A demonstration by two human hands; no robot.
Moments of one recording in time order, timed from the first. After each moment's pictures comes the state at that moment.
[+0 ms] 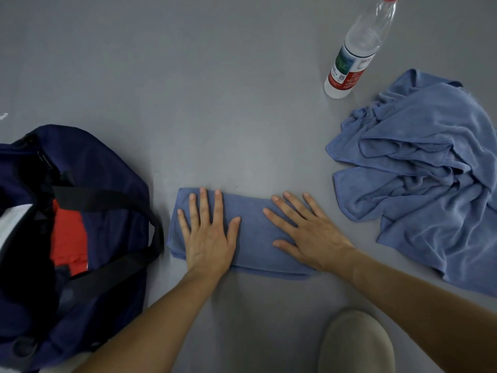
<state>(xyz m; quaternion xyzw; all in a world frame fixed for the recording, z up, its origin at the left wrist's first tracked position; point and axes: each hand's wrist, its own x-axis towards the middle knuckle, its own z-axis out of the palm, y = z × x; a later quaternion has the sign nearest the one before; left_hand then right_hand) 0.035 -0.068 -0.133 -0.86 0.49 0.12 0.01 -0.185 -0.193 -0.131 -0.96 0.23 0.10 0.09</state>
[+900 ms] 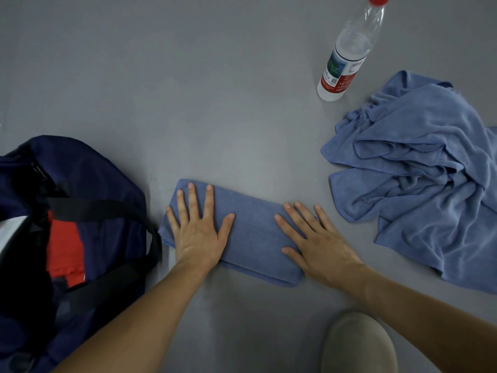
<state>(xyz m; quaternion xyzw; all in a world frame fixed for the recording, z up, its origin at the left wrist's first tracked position) 0.063 -0.082 -0.135 -0.86 0.49 0.13 0.01 -0.203 -0.175 -0.129 -0.94 0.29 0.12 0.09</state>
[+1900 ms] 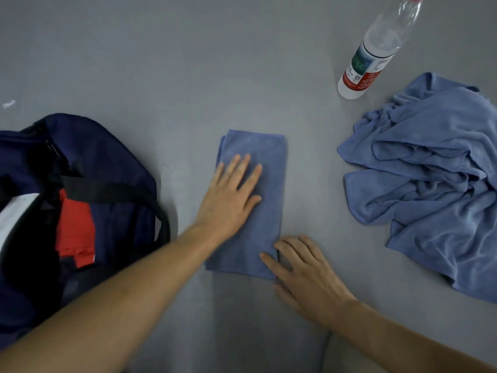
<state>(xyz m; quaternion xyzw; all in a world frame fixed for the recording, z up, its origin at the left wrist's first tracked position) 0.071 -0.133 -0.116 -0.70 0.70 0.08 -0.06 -0.185 -0.113 -0.108 -0.97 0.21 0.03 0.10</state>
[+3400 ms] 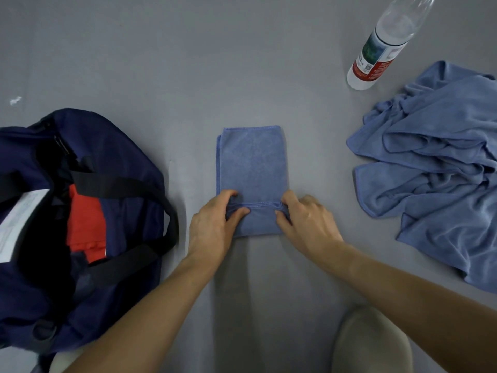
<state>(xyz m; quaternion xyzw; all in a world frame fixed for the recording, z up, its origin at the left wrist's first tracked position) 0.064 -0.072 -0.095 -0.83 0.47 0.22 -0.22 -0.118 -0.171 -0.089 -0.87 0.44 -0.01 0.22</state>
